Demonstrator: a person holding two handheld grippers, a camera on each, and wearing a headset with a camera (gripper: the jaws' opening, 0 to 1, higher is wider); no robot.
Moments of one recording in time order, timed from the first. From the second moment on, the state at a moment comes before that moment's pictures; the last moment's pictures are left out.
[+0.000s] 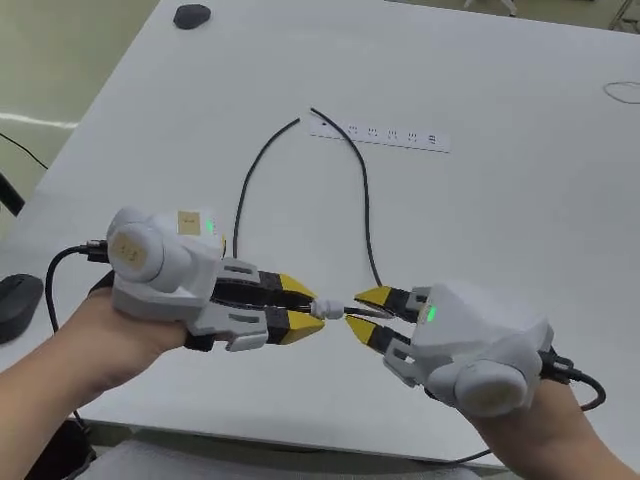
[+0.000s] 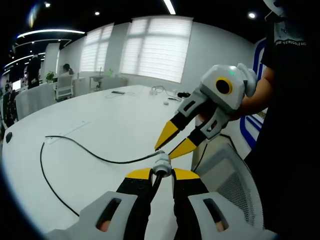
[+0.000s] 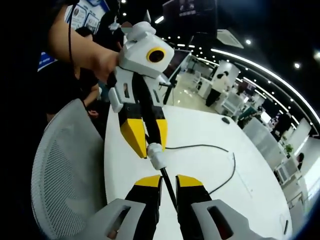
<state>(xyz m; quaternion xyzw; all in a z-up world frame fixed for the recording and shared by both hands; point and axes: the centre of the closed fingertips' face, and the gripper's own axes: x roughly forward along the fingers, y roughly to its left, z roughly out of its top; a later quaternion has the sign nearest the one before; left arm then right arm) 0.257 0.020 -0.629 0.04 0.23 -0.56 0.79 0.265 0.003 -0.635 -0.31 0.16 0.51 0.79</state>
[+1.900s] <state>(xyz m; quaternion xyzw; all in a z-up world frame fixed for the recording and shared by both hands) 0.260 0.018 -0.635 0.02 0.24 -0.55 0.80 0.281 -0.031 -0.668 -0.24 0.23 0.46 0.82</state>
